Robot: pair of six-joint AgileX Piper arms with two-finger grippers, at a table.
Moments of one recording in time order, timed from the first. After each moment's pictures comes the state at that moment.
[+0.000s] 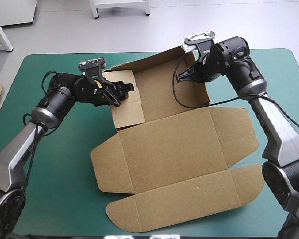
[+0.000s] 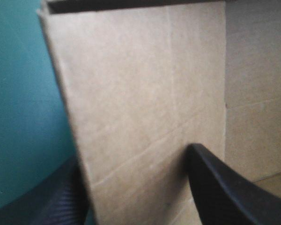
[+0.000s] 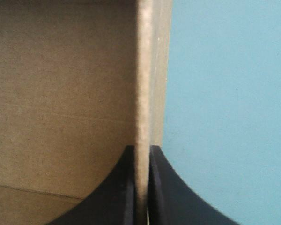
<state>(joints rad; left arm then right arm) -0.38 1.61 -1.50 -0.14 0.83 -0.38 0.41 1.82 -2.02 -0.08 1.18 0.09</state>
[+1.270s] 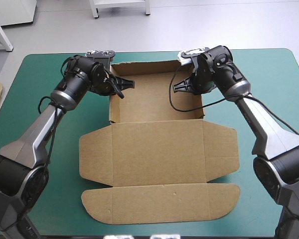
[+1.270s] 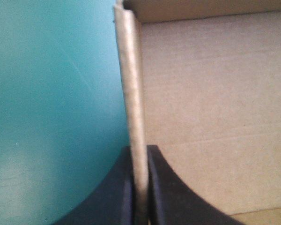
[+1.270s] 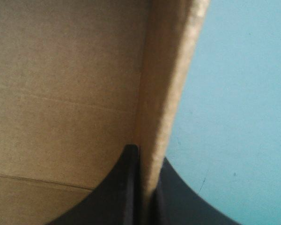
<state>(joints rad) -0.41 1.81 -1.79 0.10 1.07 -0.36 0.45 1.89 -1.96 -0.13 1.24 0.24</state>
